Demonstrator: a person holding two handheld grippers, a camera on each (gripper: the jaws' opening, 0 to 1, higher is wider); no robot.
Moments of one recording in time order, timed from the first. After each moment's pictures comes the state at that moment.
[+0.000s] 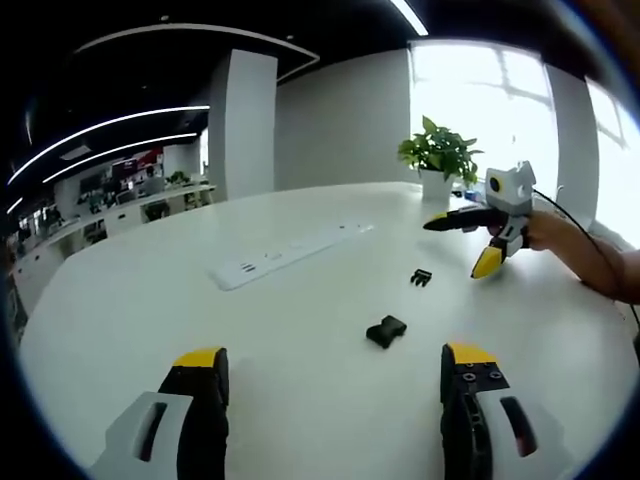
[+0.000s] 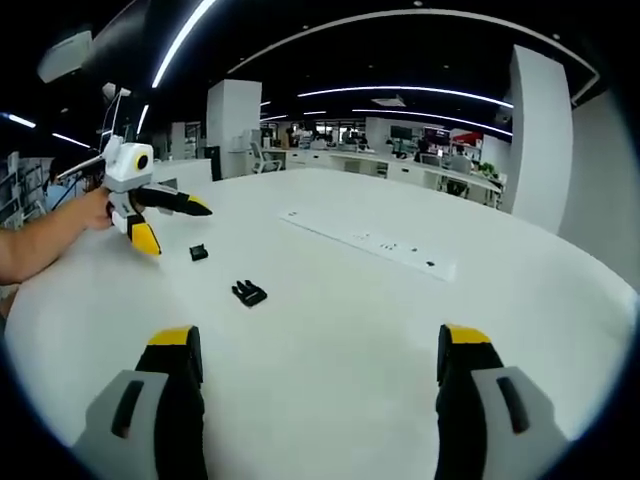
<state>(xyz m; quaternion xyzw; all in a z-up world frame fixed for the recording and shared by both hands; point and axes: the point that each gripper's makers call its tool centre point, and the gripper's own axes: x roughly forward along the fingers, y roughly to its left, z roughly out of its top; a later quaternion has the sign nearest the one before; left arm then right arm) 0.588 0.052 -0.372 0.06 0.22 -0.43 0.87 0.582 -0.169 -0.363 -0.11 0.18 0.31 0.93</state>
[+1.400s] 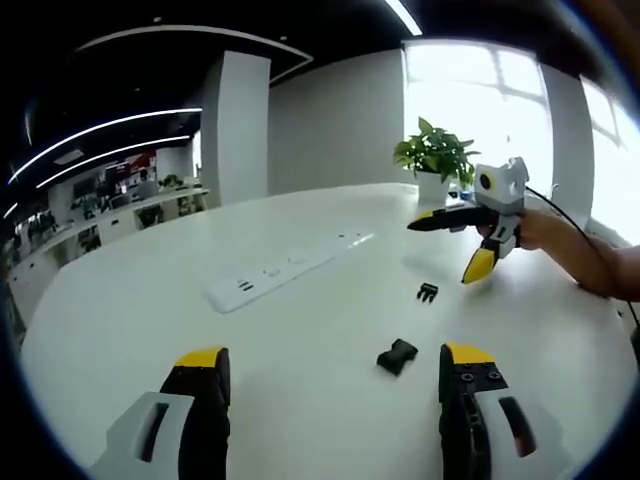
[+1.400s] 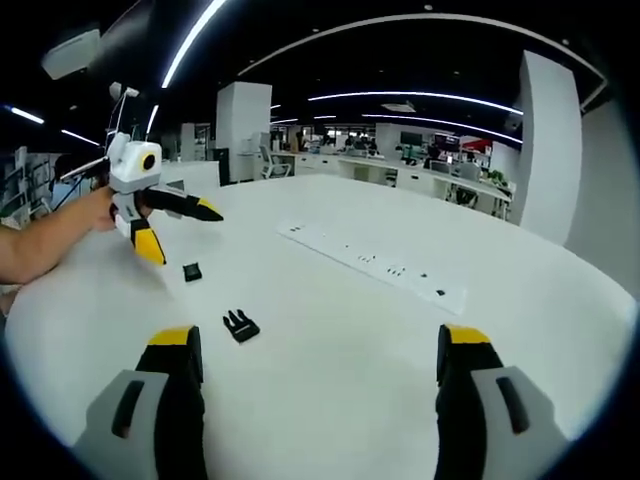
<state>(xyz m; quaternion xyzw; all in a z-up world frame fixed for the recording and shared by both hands) 0.606 0.038 -0.363 0.07 0.22 -0.44 0.87 0.609 -0.155 -0.352 -0.11 0.17 0.33 0.92</state>
